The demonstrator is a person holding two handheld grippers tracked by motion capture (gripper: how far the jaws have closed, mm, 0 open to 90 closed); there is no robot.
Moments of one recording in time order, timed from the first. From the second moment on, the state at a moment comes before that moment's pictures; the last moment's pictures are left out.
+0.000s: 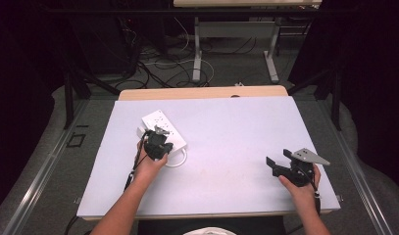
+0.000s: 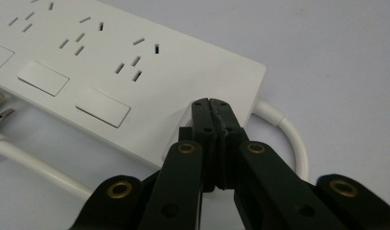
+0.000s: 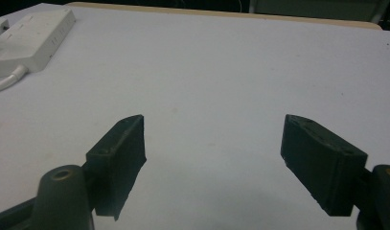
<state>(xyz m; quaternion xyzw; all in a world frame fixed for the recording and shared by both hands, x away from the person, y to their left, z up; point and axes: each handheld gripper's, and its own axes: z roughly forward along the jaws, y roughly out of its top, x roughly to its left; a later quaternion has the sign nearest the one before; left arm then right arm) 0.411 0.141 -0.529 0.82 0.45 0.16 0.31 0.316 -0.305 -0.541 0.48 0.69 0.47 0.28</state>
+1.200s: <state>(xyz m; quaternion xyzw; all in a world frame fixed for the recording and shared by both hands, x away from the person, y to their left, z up) 0.433 0.170 -0.502 0.78 0.50 0.14 0.34 0.317 -0.308 -0.543 0.49 0.68 0.48 0.27</state>
